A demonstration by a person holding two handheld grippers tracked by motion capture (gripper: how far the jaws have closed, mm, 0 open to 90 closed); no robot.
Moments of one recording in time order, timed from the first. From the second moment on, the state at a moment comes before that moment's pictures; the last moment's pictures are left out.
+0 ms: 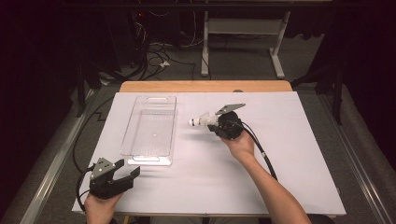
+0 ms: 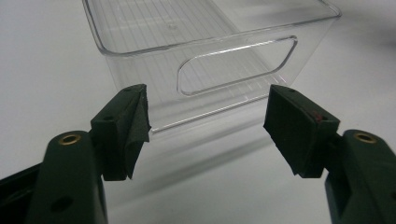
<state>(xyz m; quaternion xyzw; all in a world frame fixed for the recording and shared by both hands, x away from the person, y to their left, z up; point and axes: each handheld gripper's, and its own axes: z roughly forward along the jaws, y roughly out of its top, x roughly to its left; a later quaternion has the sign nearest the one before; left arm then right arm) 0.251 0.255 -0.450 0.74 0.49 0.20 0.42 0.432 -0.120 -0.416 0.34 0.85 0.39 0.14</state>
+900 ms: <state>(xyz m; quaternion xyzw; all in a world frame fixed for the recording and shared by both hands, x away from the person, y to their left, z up) 0.252 0.252 -0.450 0.74 0.49 0.20 0.42 0.435 -0.103 -0.400 0.31 0.86 0.38 0.14</state>
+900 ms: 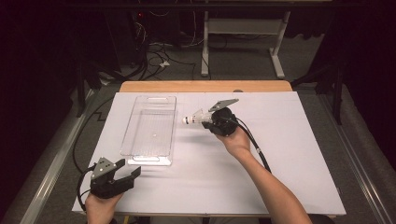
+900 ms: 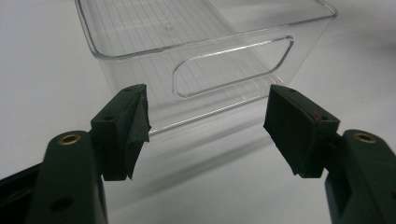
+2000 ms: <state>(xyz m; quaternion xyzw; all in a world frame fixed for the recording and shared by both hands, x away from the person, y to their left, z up) 0.252 0.253 -0.450 0.74 0.49 0.20 0.42 0.436 -0.083 -0.380 0.29 0.86 0.40 0.14</state>
